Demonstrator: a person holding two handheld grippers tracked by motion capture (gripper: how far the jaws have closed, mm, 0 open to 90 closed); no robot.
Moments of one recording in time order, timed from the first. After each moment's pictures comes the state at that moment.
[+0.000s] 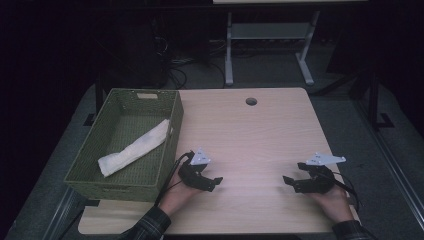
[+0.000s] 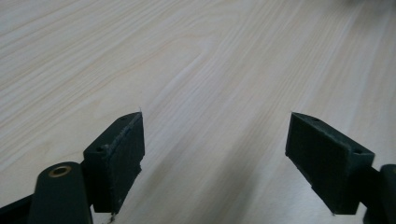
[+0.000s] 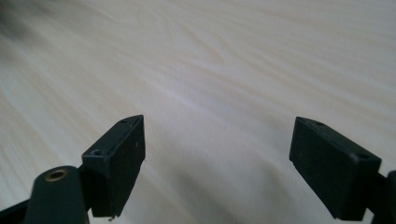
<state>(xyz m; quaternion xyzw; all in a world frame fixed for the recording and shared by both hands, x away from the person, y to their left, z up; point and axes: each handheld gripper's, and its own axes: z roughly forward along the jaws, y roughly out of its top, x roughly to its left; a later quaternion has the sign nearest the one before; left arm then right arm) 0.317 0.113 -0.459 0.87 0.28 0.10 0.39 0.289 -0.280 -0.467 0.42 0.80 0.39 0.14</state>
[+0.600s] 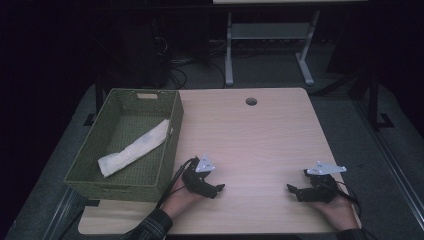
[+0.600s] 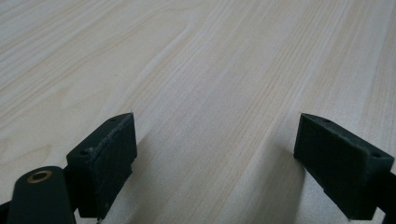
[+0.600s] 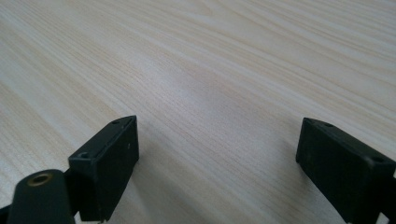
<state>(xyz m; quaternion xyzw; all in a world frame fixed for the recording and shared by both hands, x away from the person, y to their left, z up) 0.311 0.105 -0.478 0.89 0.25 0.11 0.37 0.272 -0.286 -0.482 0.43 0.81 0.36 0.17</state>
